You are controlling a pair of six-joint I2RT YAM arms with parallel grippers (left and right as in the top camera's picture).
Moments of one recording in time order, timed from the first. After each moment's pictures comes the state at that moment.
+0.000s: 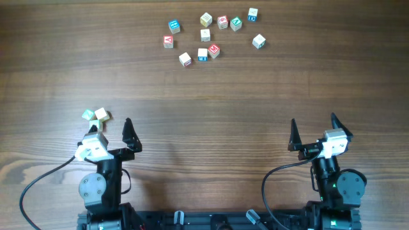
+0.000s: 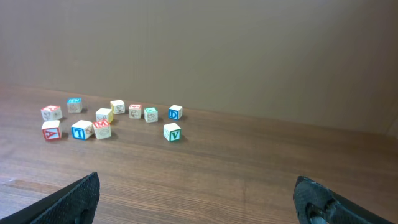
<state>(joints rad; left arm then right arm) 0.16 0.02 0.01 -0.07 0.08 -0.25 -0.10 0.02 0.01 0.01 -0.22 -0.10</state>
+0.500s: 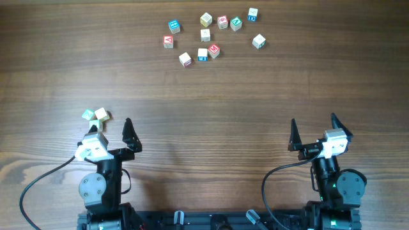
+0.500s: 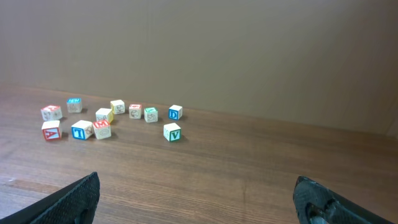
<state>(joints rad) 0.16 0.02 0.01 -0.07 0.08 -0.25 -0.10 0.02 0.01 0.01 -0.22 -0.10</state>
